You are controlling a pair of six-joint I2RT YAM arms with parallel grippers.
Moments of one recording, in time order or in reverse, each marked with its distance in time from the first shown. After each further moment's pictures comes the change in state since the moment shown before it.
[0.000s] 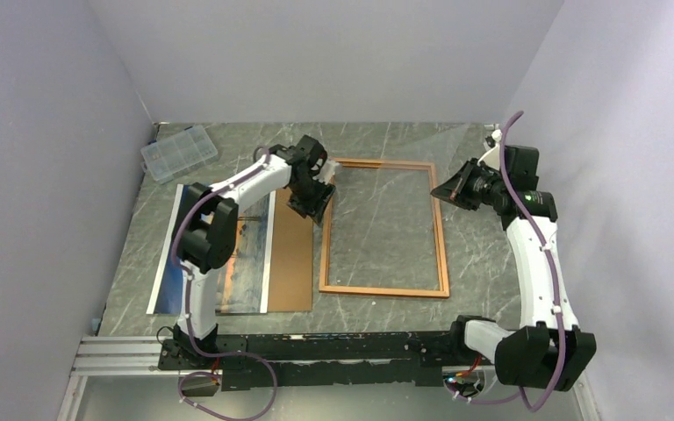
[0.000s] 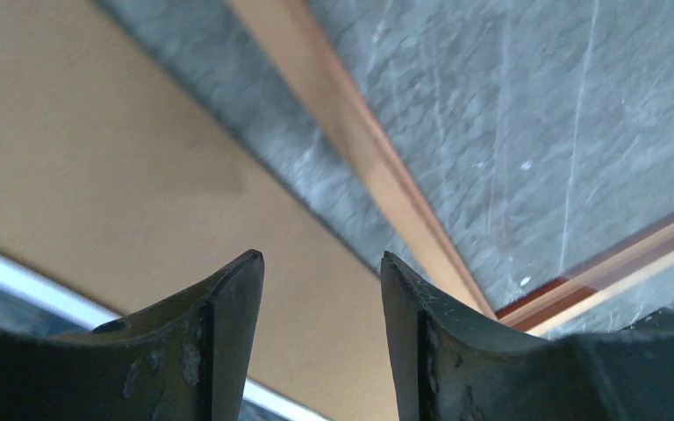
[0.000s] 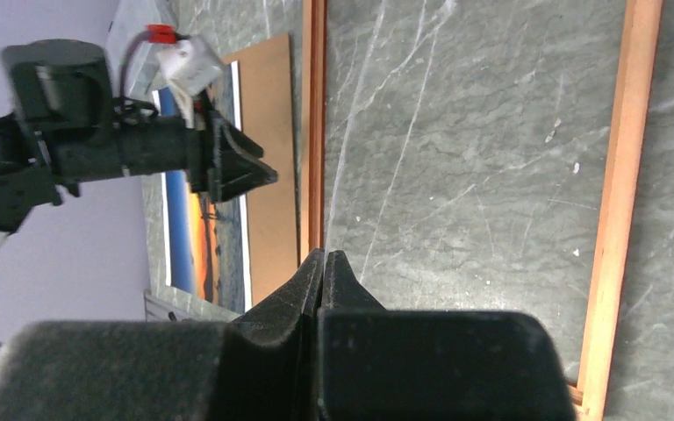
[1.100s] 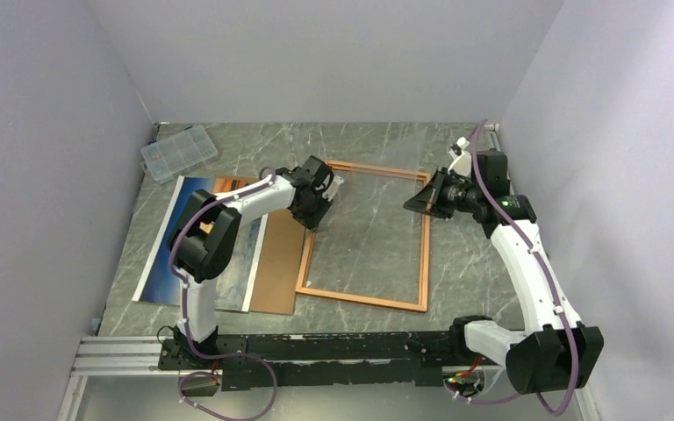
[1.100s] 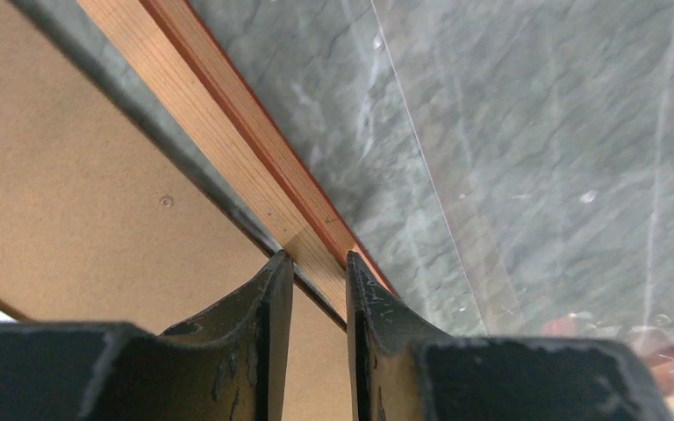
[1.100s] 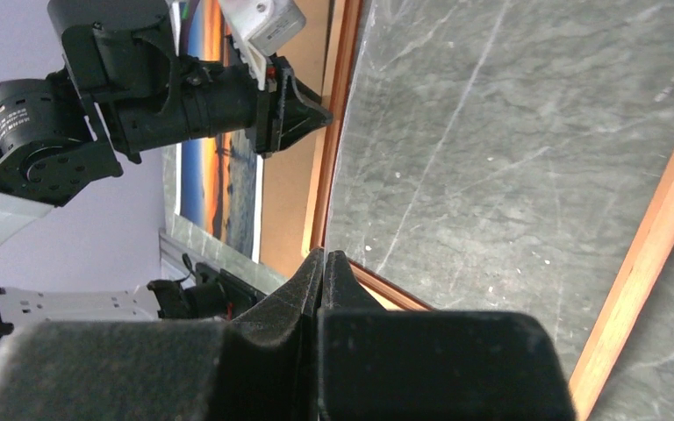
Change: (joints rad) left arm -0.093 -0.029 -0.217 0.249 -0.164 0.021; right arm 0.164 -0.037 -0.068 0.031 -0.022 0.048
